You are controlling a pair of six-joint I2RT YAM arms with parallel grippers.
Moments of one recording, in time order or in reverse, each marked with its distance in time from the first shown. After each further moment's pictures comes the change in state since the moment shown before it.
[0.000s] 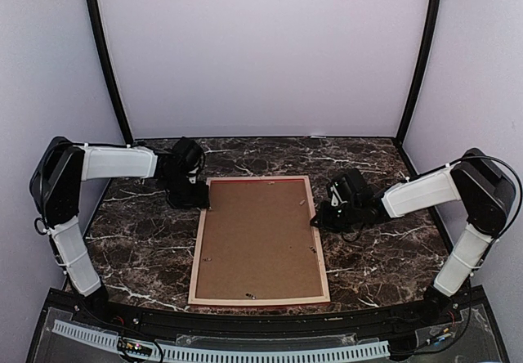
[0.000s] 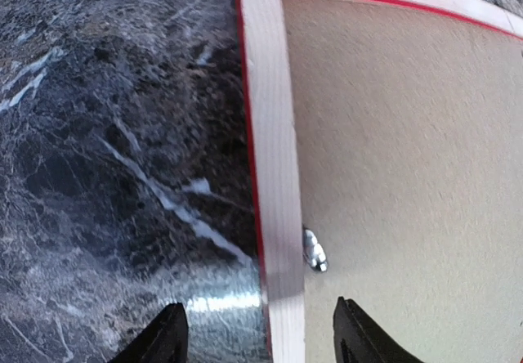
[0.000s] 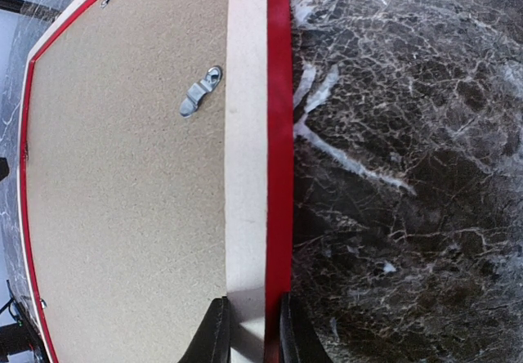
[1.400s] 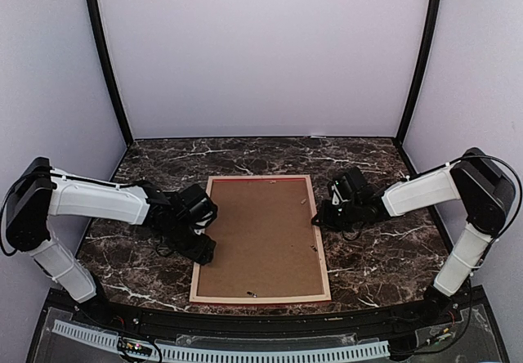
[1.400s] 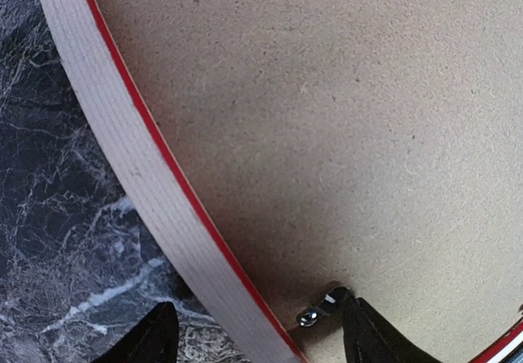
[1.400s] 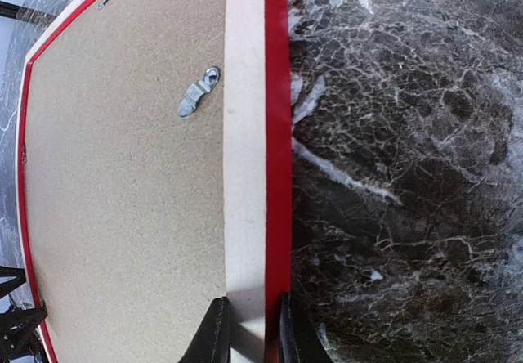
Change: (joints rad) left arm -0.349 -0.273 -0.373 -0.020 -0.051 0.092; right arm -0.011 0.005 0.009 -0.011 0.006 0.000
